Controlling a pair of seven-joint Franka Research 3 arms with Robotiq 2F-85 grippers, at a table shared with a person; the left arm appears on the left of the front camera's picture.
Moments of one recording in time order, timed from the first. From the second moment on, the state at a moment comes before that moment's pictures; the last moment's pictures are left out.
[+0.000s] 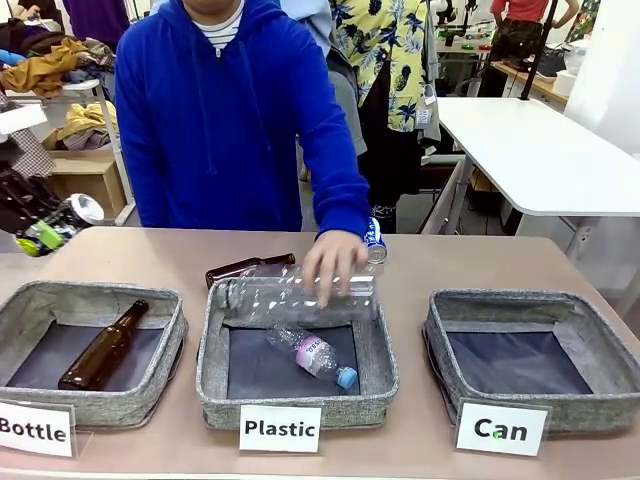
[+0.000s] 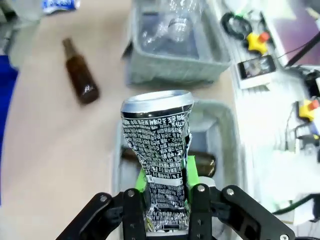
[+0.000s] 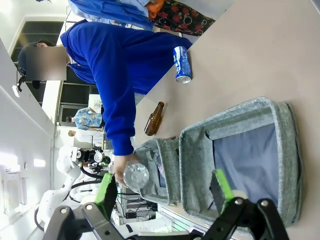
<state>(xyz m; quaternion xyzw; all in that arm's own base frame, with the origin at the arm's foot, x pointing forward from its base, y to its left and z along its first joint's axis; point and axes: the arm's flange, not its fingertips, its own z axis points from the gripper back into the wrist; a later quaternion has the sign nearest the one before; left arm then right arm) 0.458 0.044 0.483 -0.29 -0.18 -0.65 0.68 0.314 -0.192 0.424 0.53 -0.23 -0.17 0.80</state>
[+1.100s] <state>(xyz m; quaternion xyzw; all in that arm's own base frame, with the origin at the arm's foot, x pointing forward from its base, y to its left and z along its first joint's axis) 0.395 0.155 0.491 -0.28 -0.28 -0.63 0.67 0.313 -0.192 0.424 0.53 -0.23 -0.17 0.80</state>
